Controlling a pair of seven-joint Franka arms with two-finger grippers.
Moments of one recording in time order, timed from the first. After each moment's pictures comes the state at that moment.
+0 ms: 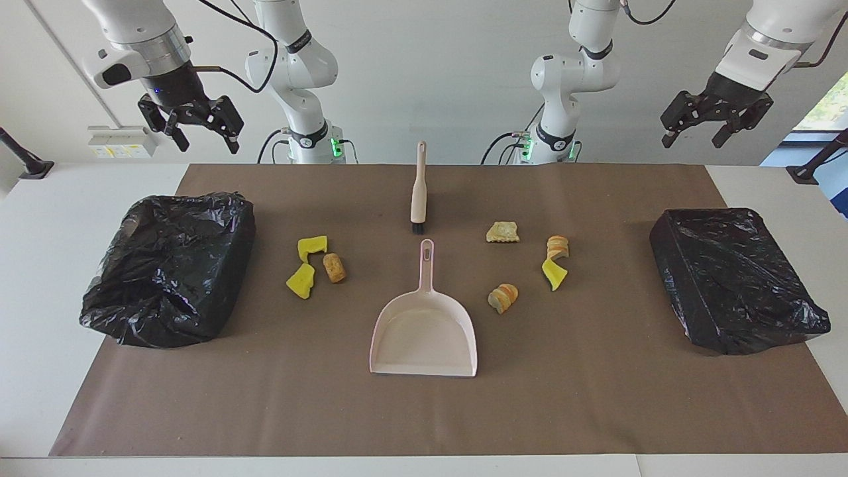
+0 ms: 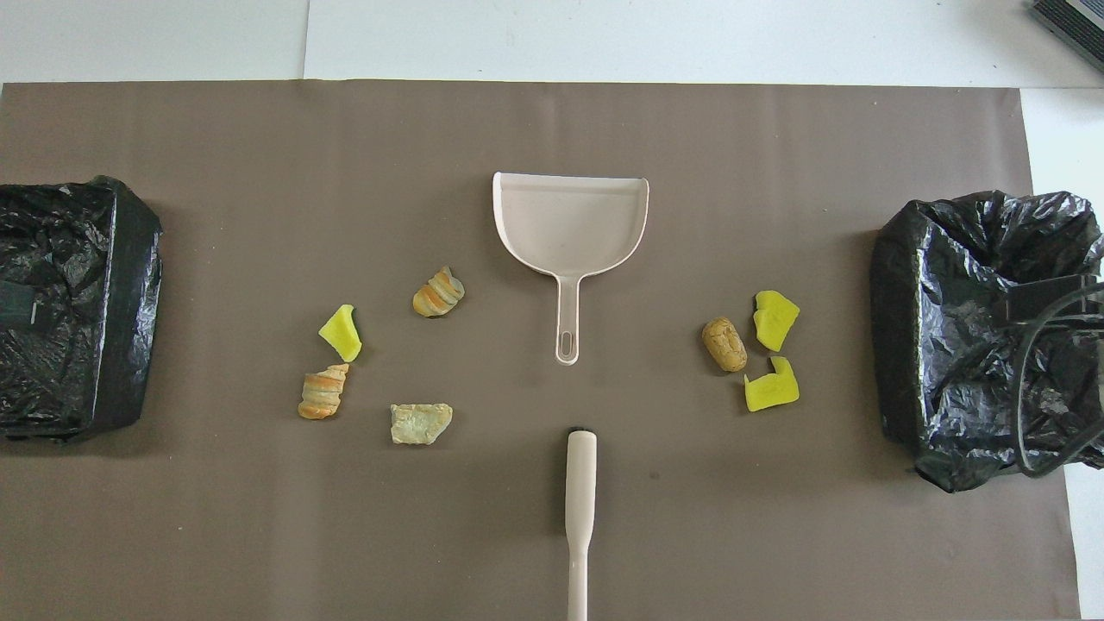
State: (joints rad) left arm -0.01 -0.05 -0.01 -1.46 -0.01 1.38 0.03; right arm 0.05 -0.11 -0.09 -1.60 0.02 1.51 0.07
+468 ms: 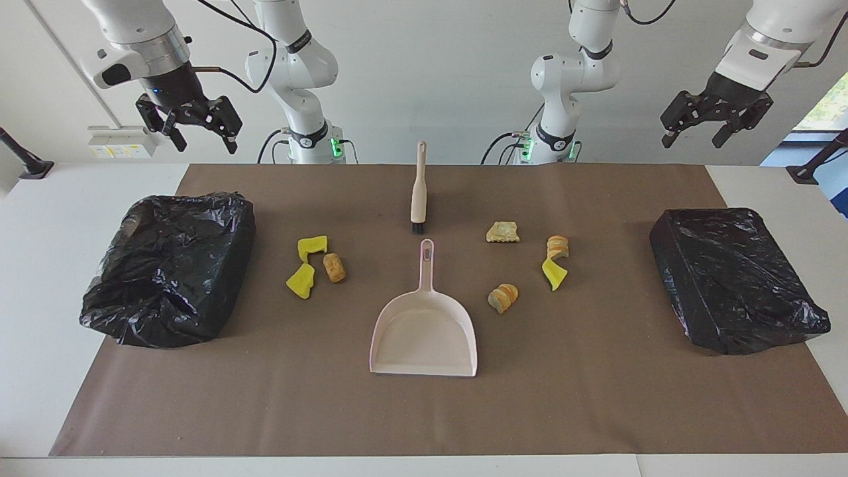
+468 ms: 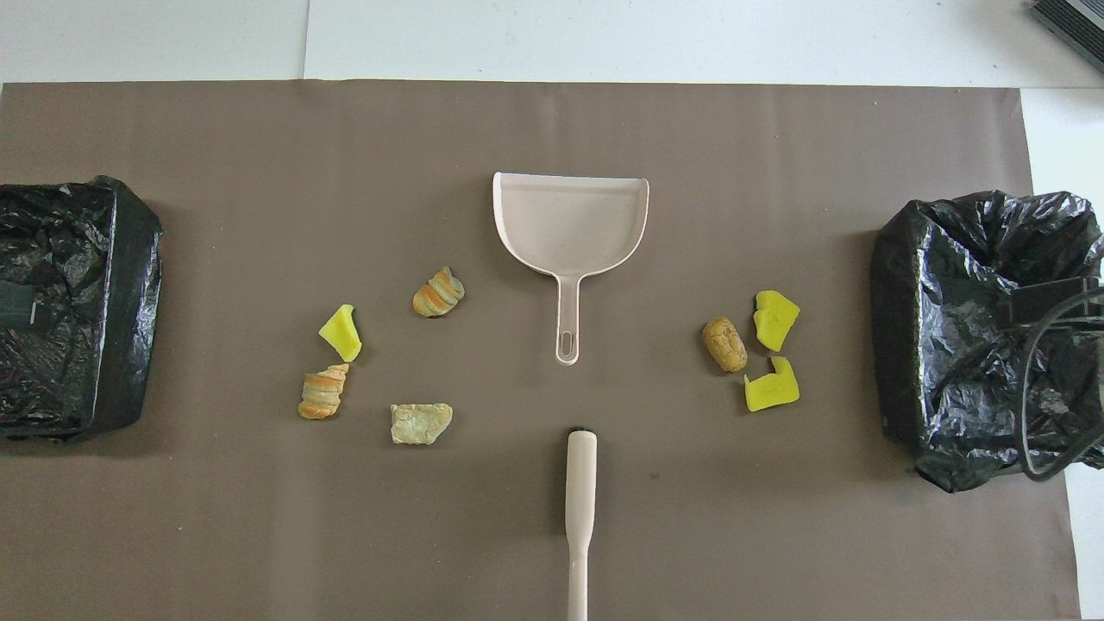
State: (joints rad) left arm -0.01 -0.05 -0.01 -1.46 -0.01 1.38 0.03; right arm 0.05 -0.11 -0.09 -1.60 0.01 1.51 0.05
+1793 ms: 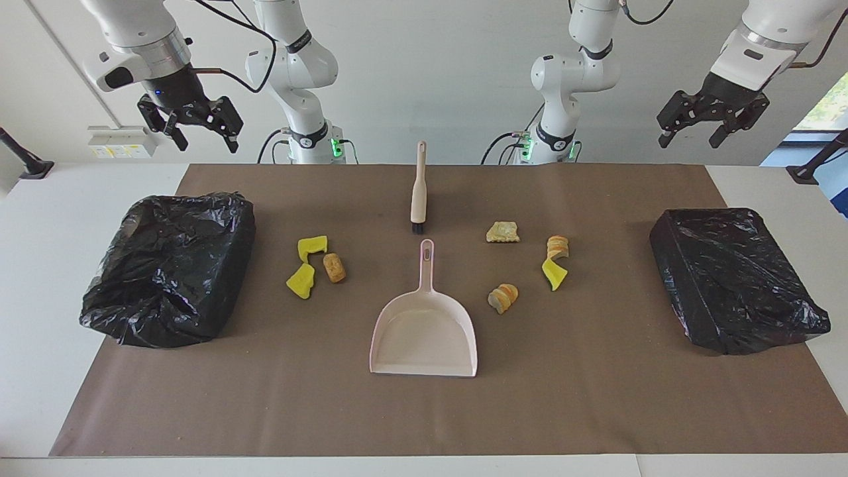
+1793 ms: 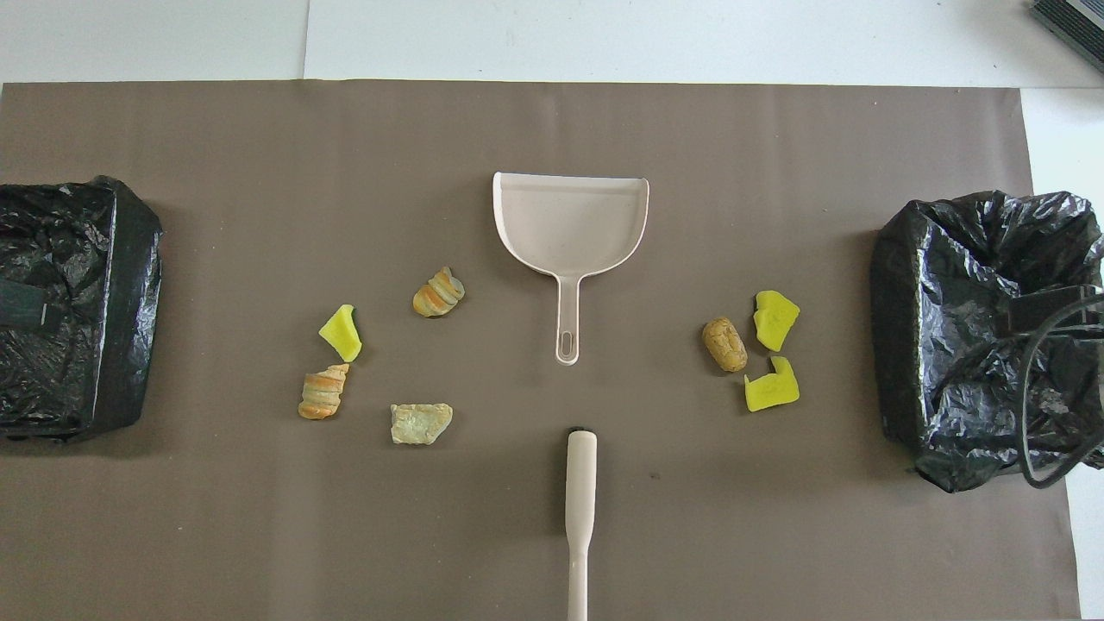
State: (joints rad) left arm -0.01 -0.05 -0.02 -1.46 -0.01 1.38 0.03; right arm 0.04 -0.11 -0.09 -1.61 0.01 1.49 0.05
